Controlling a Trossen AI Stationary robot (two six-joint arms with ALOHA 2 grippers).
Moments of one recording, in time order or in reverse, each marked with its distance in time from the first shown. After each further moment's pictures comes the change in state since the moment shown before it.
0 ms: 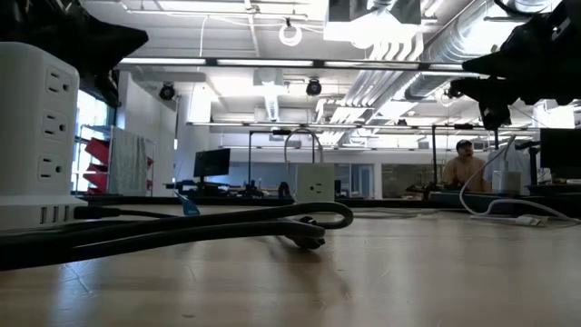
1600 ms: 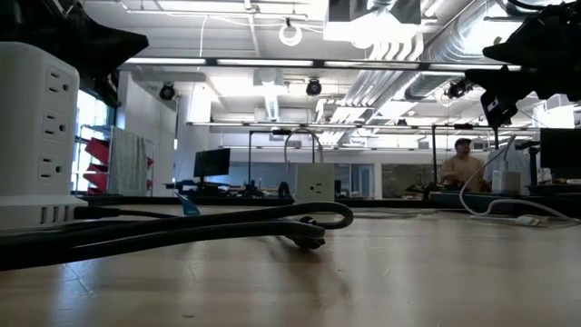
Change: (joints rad) left arm -0.016 0.000 0.000 -0.043 -0.005 0.000; right arm 0.153 0.005 -0.001 0.000 0.000 0.000
